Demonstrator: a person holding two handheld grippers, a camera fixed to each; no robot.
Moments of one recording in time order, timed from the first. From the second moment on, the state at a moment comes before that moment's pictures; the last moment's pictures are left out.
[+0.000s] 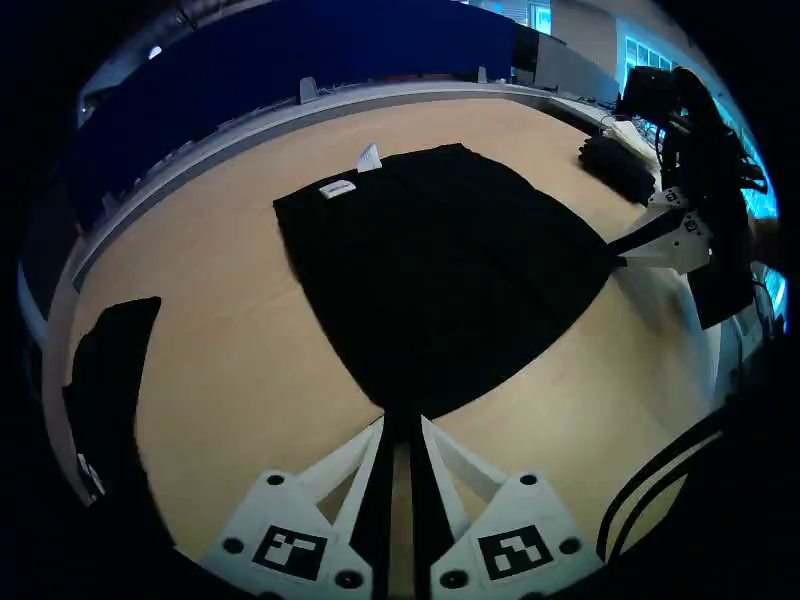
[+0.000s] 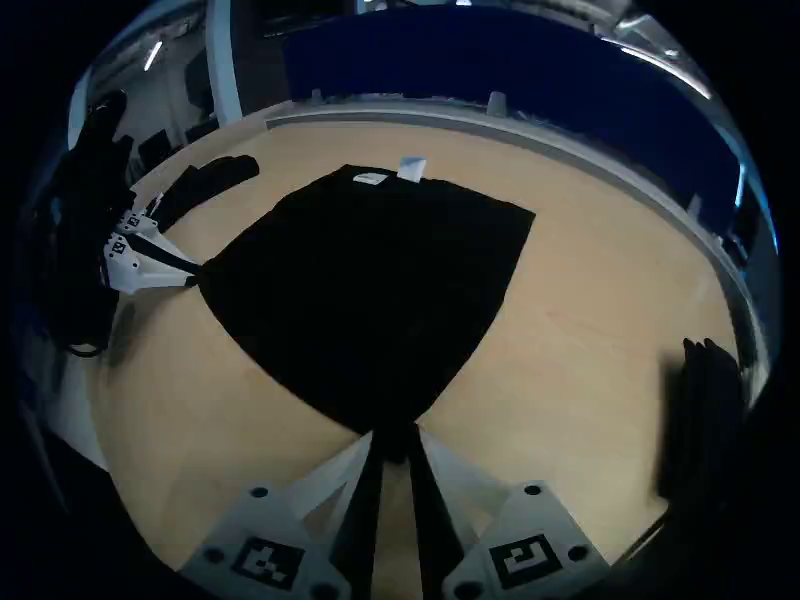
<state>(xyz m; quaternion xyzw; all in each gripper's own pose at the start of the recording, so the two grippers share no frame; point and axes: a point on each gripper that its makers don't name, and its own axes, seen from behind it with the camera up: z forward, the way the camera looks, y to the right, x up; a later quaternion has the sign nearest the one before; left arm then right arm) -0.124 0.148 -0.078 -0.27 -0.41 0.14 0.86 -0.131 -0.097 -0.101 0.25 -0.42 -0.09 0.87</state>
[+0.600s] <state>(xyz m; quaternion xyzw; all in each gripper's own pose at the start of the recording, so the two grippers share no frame) -0.107 0.149 -0.092 -0.26 -0.41 0.12 0.87 -0.097 -0.098 -0.105 0.25 -0.40 -0.09 0.88</state>
